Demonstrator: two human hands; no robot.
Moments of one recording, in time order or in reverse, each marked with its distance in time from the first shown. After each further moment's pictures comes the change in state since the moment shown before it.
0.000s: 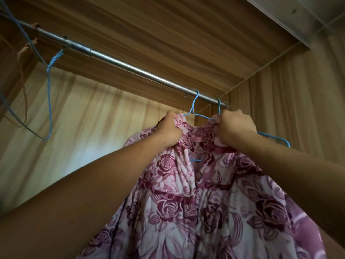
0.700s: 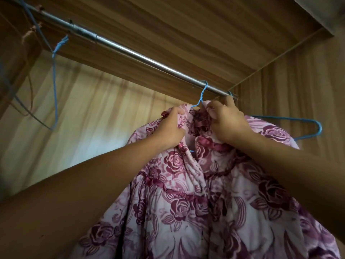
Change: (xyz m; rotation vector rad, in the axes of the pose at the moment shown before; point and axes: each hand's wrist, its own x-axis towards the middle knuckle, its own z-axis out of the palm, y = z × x) left_hand -0.022 -0.025 -0.012 0.071 -0.043 0.117; right_hand 0.002 -0.018 0.031 0.330 0.120 -0.260
